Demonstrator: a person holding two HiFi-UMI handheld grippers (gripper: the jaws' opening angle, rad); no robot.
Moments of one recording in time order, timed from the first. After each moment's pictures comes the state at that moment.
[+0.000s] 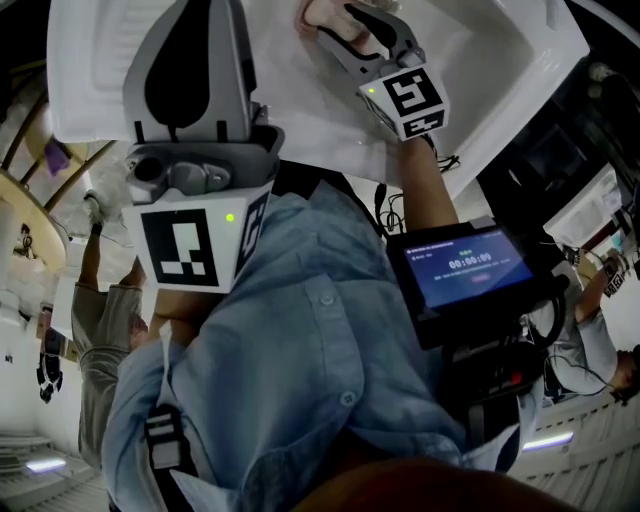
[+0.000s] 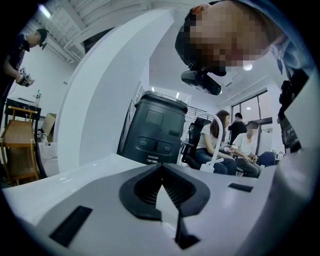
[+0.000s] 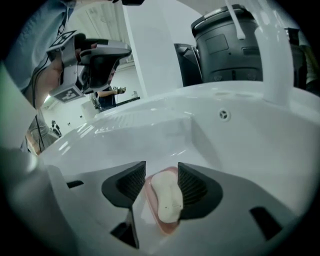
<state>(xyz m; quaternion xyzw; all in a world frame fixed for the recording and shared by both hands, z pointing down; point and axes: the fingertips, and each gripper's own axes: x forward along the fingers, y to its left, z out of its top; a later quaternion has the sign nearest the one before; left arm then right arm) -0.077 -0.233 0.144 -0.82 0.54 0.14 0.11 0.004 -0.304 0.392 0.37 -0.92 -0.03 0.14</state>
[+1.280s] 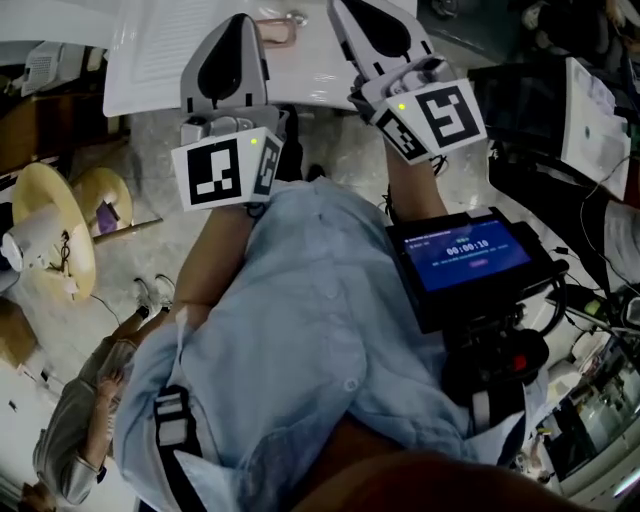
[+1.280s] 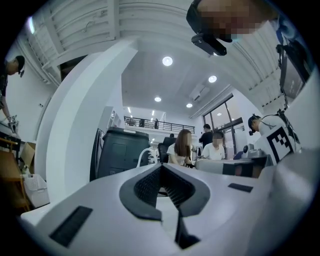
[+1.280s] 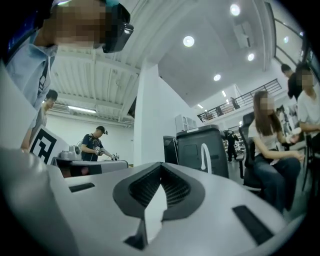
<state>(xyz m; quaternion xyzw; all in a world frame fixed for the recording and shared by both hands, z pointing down) -0.080 -0.270 0.259 -0.83 0.56 0.06 0.01 0.016 -0.283 0.283 0.42 -0.91 0.03 -0.07</state>
